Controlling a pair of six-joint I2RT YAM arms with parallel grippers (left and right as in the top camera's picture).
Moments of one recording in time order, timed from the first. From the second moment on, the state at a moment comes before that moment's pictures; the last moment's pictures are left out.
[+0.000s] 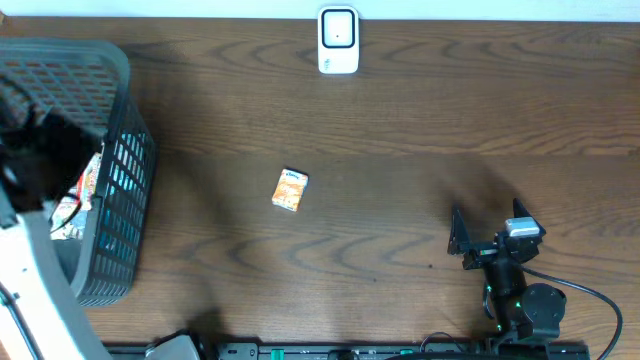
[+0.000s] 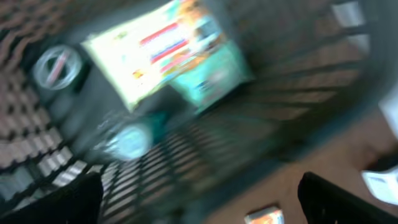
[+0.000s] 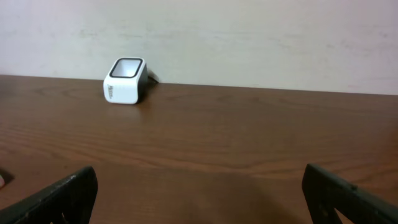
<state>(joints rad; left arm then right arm) 0.46 1.35 1.74 -1.48 -0.05 -0.64 -0.04 0.01 0.01 -0.06 -0.16 0.01</state>
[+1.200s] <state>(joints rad) 0.55 1.49 1.29 -1.33 -0.03 -0.84 -0.04 0.01 0.01 -0.06 -0.16 0.01</state>
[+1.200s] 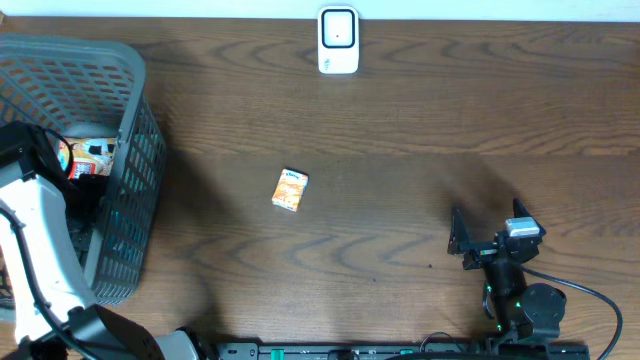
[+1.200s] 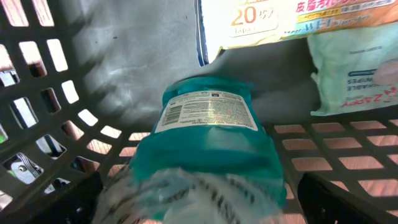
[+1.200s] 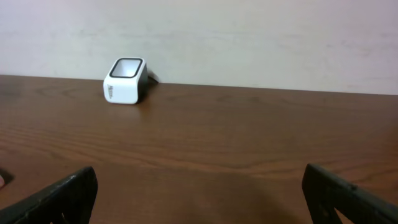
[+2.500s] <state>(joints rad) 0.55 1.57 1.32 -1.33 -0.03 -0.74 -0.04 0.01 0.01 -0.06 -0.16 0.01</state>
